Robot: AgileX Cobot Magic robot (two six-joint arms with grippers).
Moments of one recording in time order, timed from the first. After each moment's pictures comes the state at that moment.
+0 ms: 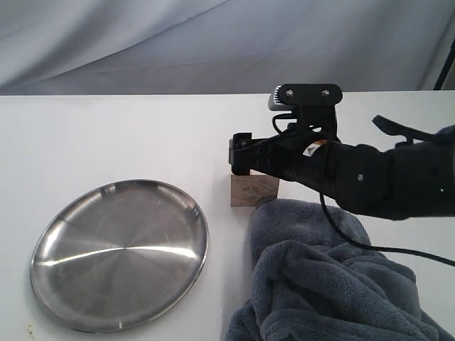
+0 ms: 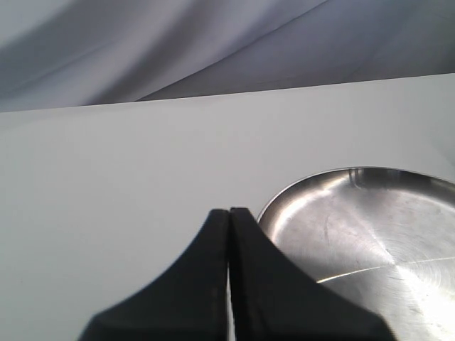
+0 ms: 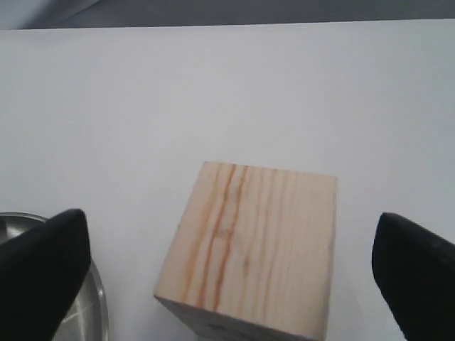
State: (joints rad) left arm -0.01 0.00 -0.01 -0.09 0.34 0.16; right arm 0.63 1.76 -0.85 0.62 -0.34 -0.23
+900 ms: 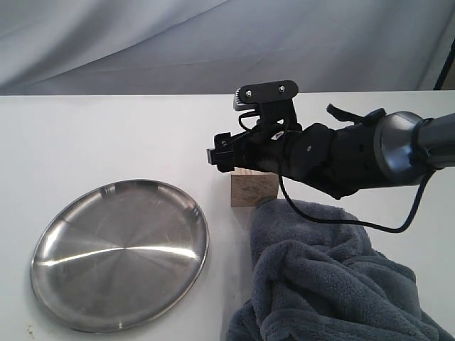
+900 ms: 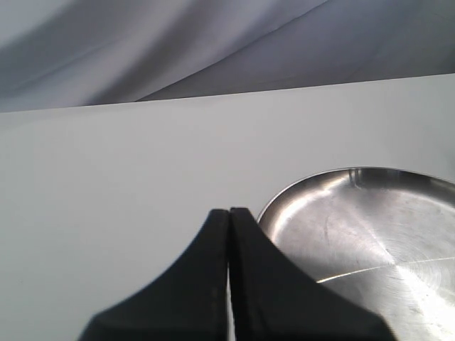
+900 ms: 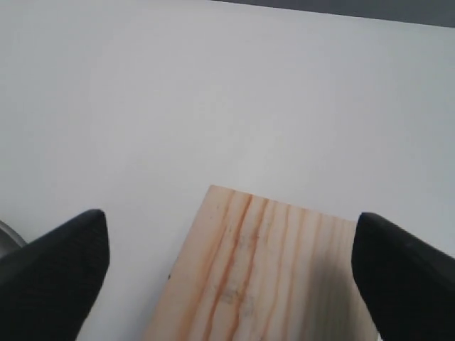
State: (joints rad) left arm -0.01 0.00 -0.01 -0.09 0.34 0.16; right arm 0.63 1.94 -1.06 0.82 -0.27 -0.56
